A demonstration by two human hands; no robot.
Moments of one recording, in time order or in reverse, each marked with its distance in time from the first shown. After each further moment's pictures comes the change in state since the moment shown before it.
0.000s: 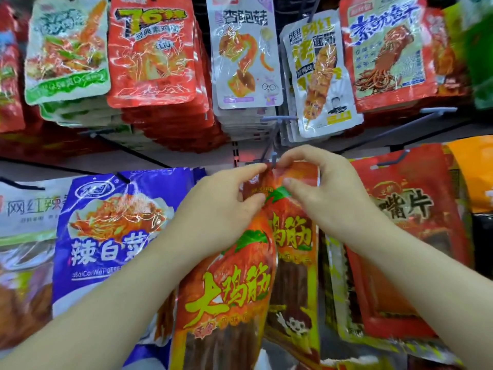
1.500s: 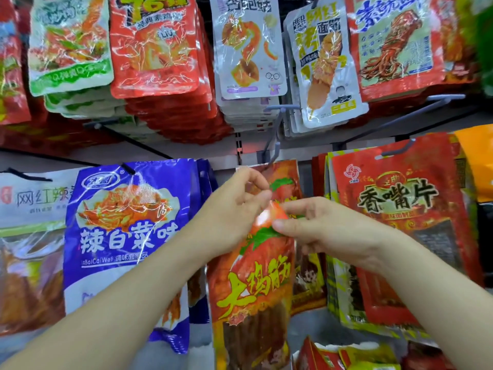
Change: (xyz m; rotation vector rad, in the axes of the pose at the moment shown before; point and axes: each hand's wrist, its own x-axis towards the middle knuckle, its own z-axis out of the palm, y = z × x) left_hand -0.009 -0.014 0.022 -0.436 -0.135 -0.096; right_hand -0.032 0.017 0.007 0.512 -0.647 0.539
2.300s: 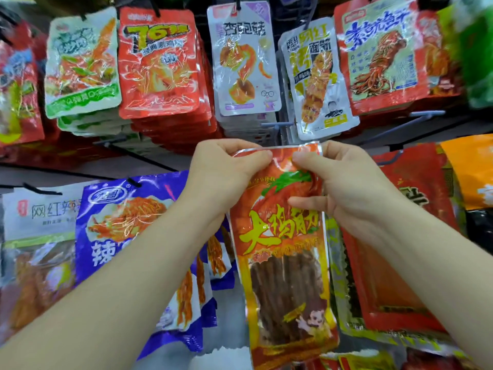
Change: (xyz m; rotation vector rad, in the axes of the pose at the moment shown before) left_hand 0.018 0.060 -0.015 -0.271 0.377 -0.045; right_hand -0.007 -0.062 -0.005 0.391 0.486 -0.235
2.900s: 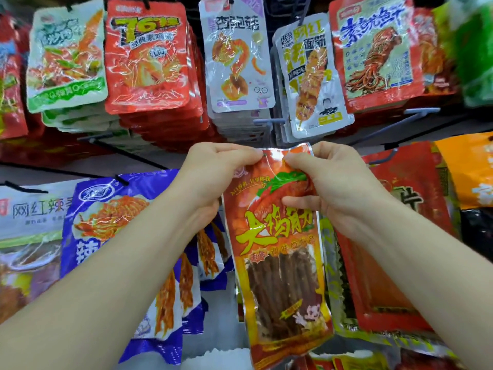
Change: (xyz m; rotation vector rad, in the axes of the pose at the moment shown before) left_hand 0.013 -0.008 0.000 -0.159 -0.110 -0.161; right_hand 0.008 0.004 0.000 -0.080 0.079 0.016
